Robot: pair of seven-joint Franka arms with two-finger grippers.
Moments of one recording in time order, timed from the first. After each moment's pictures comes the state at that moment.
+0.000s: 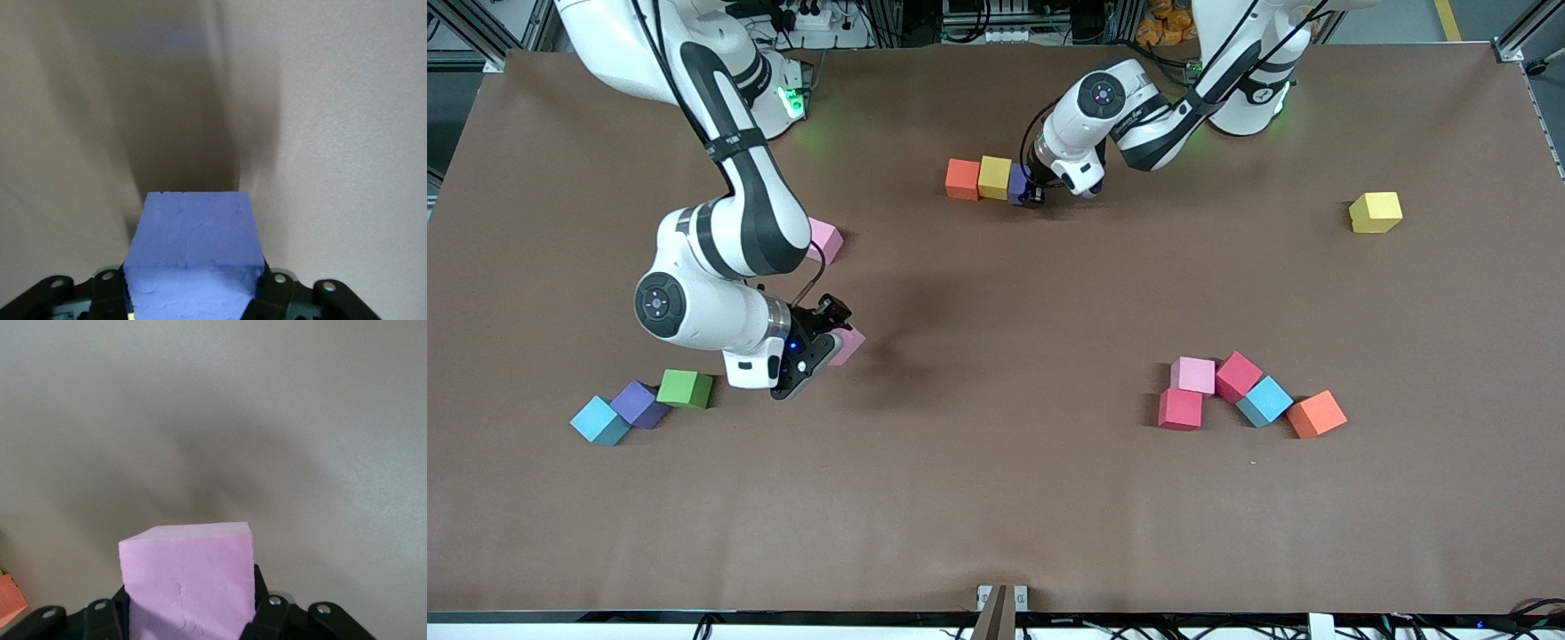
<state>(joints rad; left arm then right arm) -0.14 0.43 -0.88 -2.46 -0.02 2.88 -2.40 0.48 0.44 -0.19 -1.78 0.44 2.07 -0.64</state>
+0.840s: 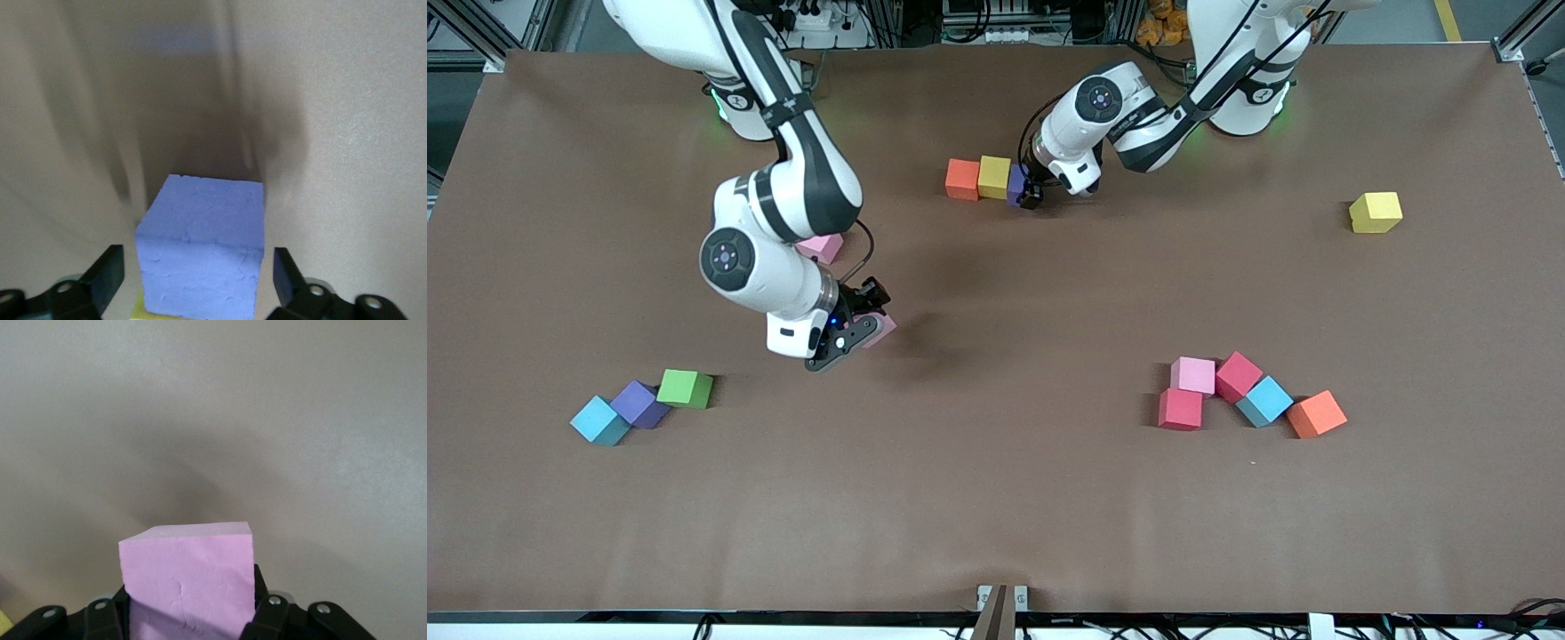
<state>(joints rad) -0.15 0.47 -0.88 -2.46 -0.02 2.90 -2.40 0.71 0.37 -0.29 -1.93 0.43 2.24 -0.35</state>
